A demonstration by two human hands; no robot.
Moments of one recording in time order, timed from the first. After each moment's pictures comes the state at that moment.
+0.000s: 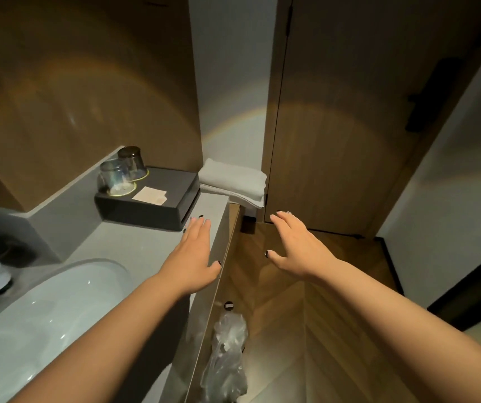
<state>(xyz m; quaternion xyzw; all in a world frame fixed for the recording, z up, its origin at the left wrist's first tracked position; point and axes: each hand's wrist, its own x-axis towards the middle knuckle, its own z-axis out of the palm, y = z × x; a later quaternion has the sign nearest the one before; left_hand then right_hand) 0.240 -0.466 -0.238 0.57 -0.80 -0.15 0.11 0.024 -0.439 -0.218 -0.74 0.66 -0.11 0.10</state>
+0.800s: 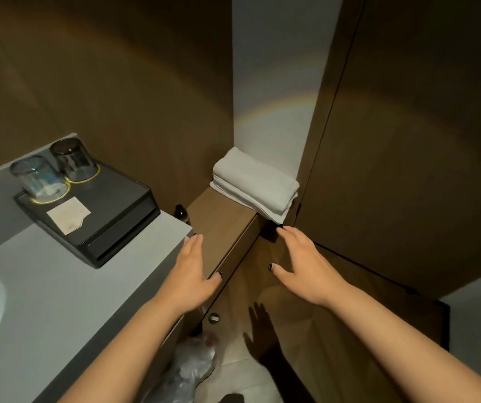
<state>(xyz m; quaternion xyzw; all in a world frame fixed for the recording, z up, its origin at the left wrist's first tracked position) 0.029 -0.683 -0.300 0.72 -0.60 -0.29 0.19 -0.192 -0.729 -0.265 -0.80 0.53 -0.08 0.26</state>
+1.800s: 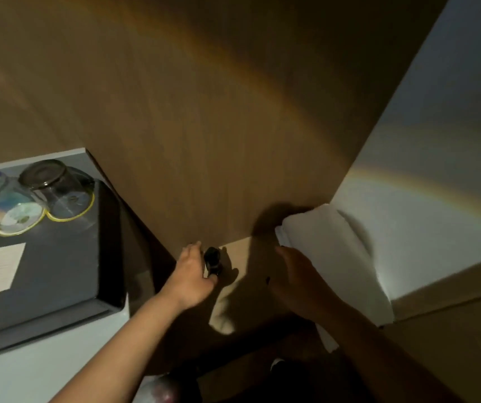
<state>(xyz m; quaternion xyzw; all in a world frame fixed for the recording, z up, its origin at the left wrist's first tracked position) 0.126 -1.020 -0.359 0.88 -0.27 -0.31 0.24 -0.037 -1.172 -0.329 -0.85 0.33 0.07 0.39</state>
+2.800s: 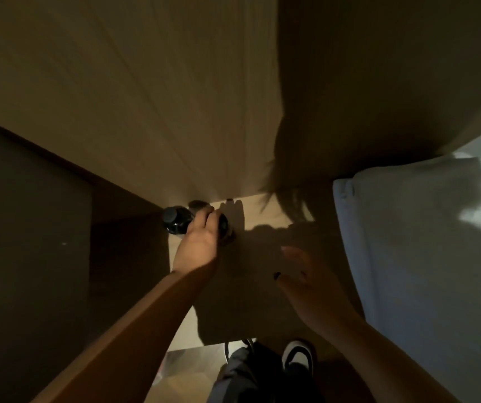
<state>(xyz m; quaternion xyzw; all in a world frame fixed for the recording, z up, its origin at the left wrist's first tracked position) 0.210 -1.128 -0.647 0.94 -0.22 -0.21 0.15 0.062 -1.264 -0.629 -0.76 0.33 0.16 0.53</state>
